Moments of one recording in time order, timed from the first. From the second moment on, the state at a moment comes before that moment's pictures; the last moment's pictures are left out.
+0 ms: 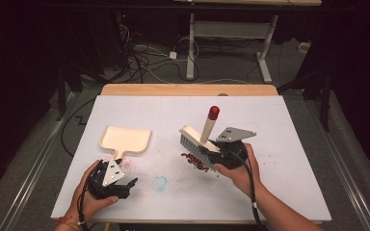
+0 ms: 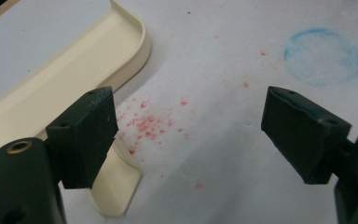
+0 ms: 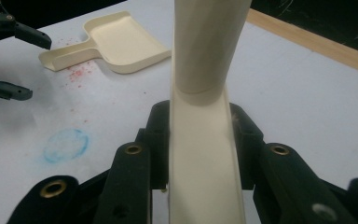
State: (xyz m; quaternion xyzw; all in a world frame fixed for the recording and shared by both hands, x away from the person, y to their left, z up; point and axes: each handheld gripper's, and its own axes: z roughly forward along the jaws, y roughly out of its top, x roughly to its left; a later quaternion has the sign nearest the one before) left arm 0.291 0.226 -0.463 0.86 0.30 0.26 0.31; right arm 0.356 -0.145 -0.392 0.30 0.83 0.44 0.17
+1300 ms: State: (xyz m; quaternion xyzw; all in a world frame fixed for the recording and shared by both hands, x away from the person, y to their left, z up) left arm 0.290 0.225 -0.463 0.87 0.30 0.25 0.31; right arm 0.330 -0.192 -0.398 0.29 0.84 0.38 0.26
